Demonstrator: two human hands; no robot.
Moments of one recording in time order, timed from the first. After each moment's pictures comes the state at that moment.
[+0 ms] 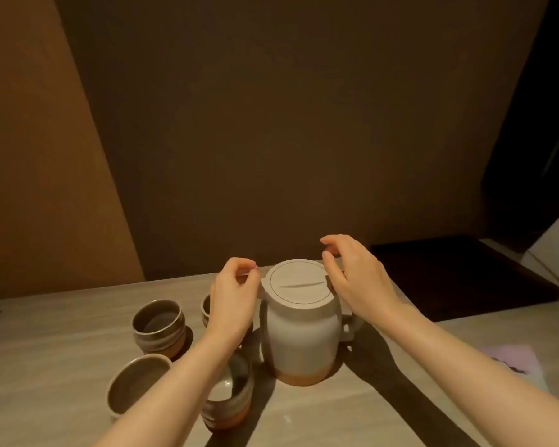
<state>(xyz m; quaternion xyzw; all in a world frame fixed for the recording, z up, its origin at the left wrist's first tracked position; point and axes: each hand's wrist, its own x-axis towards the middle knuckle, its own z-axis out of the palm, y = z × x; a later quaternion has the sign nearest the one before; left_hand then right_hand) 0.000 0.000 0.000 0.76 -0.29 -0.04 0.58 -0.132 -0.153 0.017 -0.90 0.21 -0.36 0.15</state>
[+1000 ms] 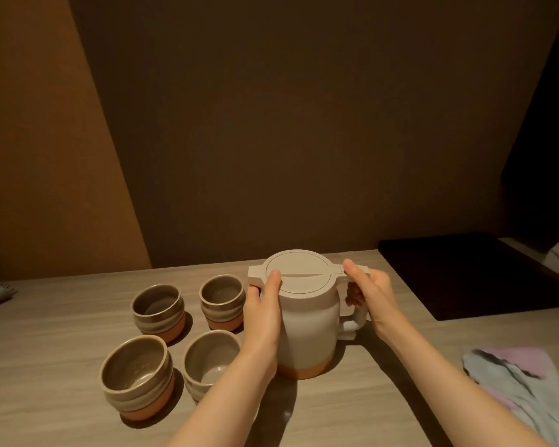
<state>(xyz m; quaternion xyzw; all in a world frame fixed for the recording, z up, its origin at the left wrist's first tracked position) -0.064 -0.027 -0.018 0.66 -0.07 -0.24 0.71 -0.146 -0.179 -0.037 -0.65 0.26 -0.35 0.62</state>
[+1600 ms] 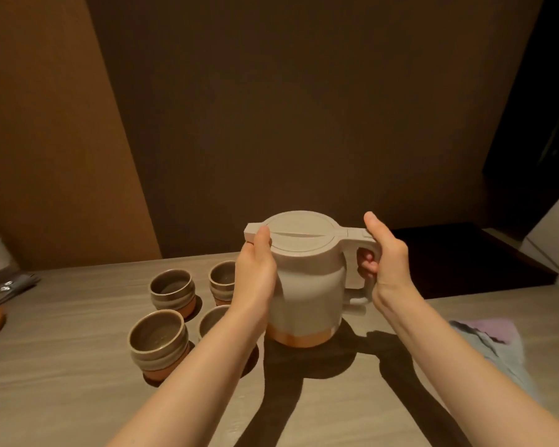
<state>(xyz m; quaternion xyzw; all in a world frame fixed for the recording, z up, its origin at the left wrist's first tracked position) -0.086 0.011 0.042 0.68 -0.15 -0.19 0.70 -0.190 -0.123 0.034 -0.50 0.25 -0.44 0.70</state>
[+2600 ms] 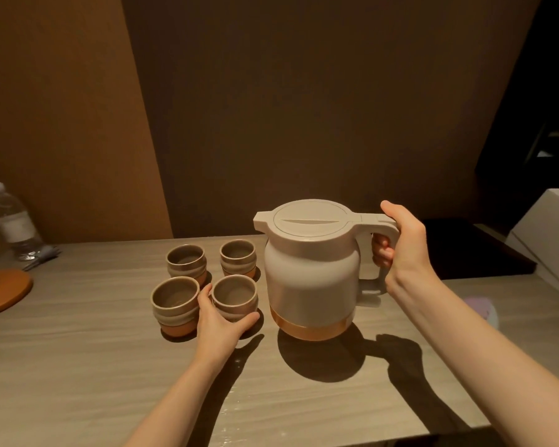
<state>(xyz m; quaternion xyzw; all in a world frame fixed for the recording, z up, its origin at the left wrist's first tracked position) -0.071 0.109 -0.089 0.78 -0.19 -0.08 0.59 -0.235 -0.078 0.058 -0.50 0.32 -0.44 0.68</state>
